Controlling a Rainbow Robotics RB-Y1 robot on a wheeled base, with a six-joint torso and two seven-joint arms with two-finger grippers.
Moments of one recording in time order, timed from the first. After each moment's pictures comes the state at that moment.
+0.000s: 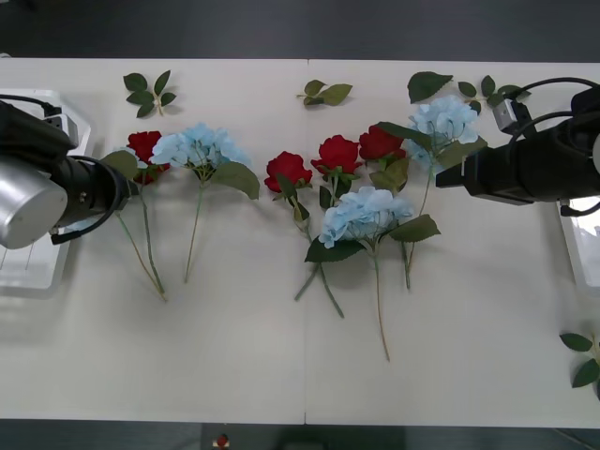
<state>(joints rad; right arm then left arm) -0.50 -0.96 0.34 -1.70 -1.14 1.11 1.10 -0.34 0.81 -0.24 -2.00 0.46 1.46 -0.70</state>
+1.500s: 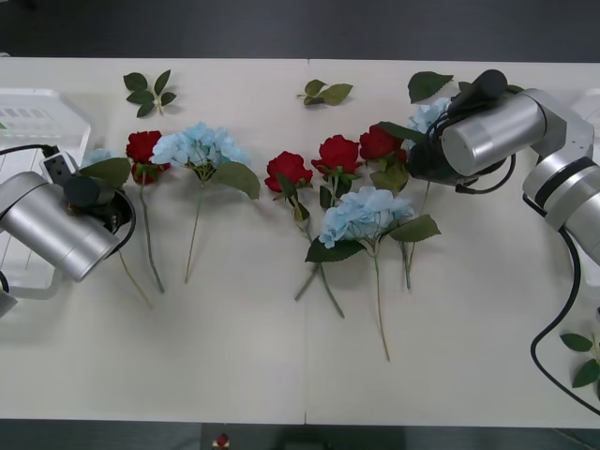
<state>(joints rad) -0.88 -0.56 0.57 -1.00 -0.65 0.99 0.91 -0.37 0.75 -0.45 -1.68 0.14 1.20 -0.34</state>
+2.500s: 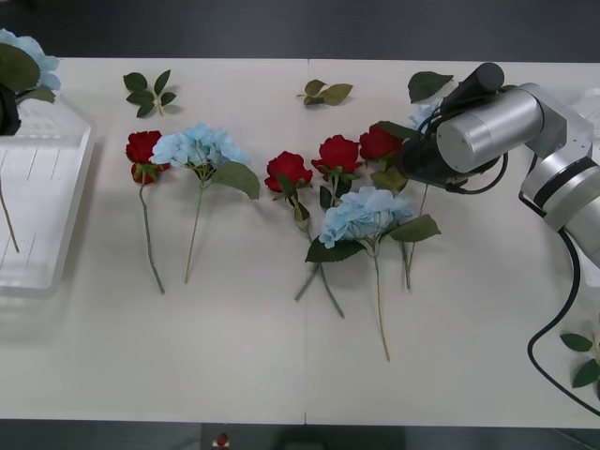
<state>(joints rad) -0.85 -0.56 0.56 -1.10 -0.68 1.06 0.84 -0.37 1.08 -0.01 -1.83 0.70 1.22 -0.99</state>
